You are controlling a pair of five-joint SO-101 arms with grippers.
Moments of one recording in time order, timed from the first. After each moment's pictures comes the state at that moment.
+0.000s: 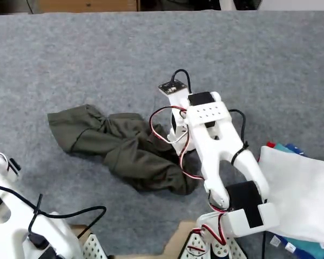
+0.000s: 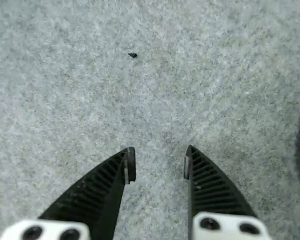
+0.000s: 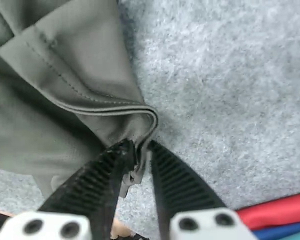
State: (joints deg) left arm -53.4 -43.6 58.6 54.8 -18.5; right arm -16.8 -1.1 25.9 79.3 4.4
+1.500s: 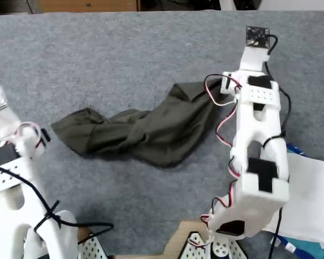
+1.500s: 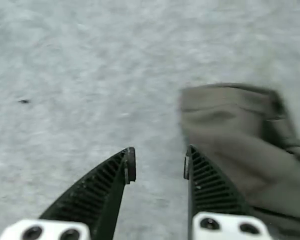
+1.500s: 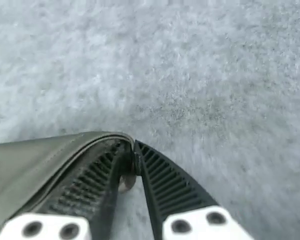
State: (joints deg) left arm -27.2 -43.0 49.5 58.3 -3.9; right arm 8.4 15.5 9.4 39.2 -5.9
